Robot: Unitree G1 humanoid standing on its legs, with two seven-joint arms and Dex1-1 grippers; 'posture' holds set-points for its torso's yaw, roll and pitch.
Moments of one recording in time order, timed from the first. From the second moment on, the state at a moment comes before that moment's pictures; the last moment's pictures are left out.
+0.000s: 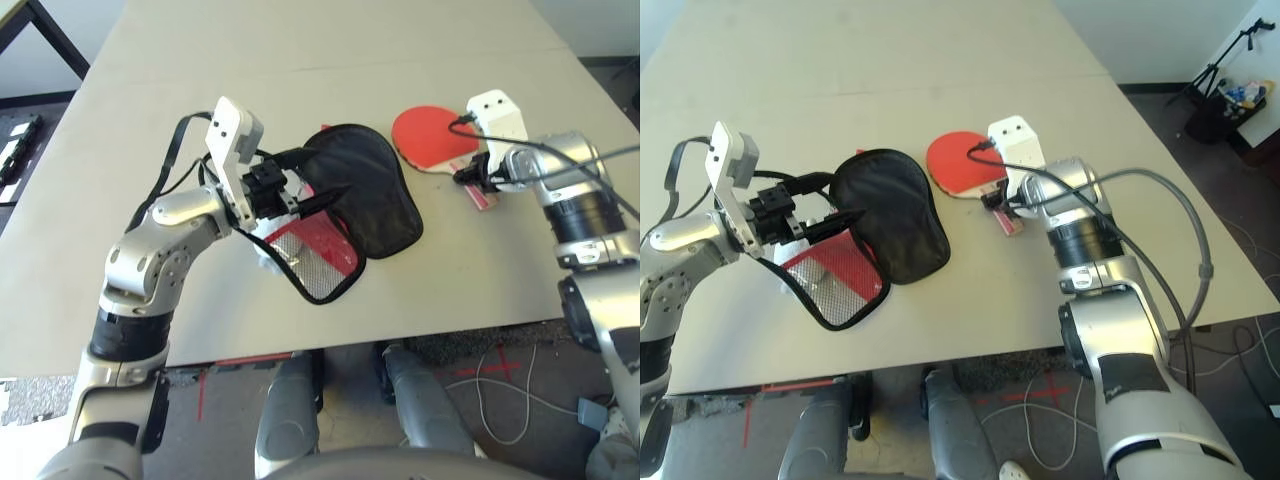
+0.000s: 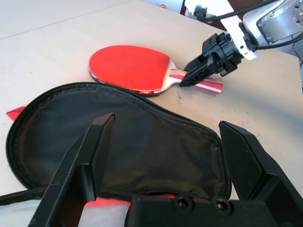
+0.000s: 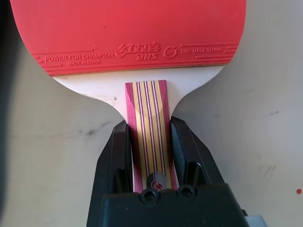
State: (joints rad) left arm -0.48 0.58 0.03 -0.31 -0.57 0.67 -0.71; right arm -1.02 -0.52 0.21 0.34 0.04 1.20 0.55
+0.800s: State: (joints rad) left arm -0.49 0.58 0.02 -0.31 -0.57 0.68 -0.72; right arm -0.93 -0.08 0.09 -0.12 0.04 1.52 0.20
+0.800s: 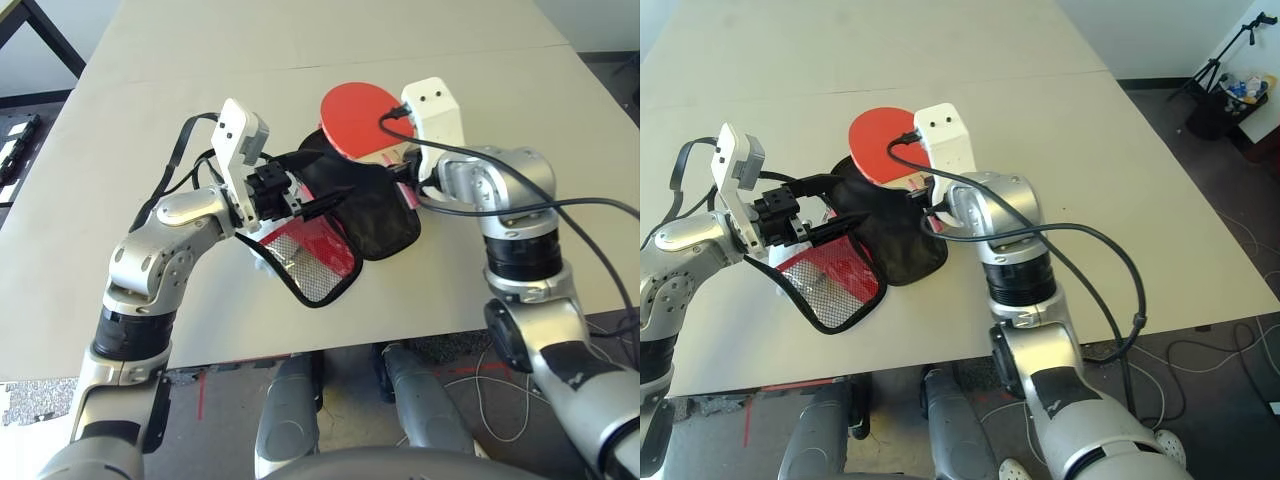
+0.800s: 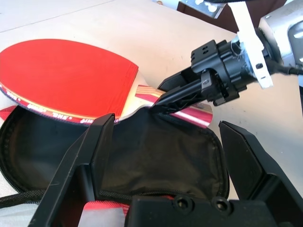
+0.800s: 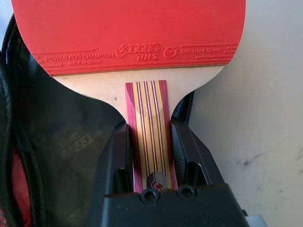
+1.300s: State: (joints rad) left arm -0.49 0.57 0.00 -0.31 -0.55 0.68 -0.72; right arm -0.88 0.03 0.13 -0.14 0.02 1.57 0.07
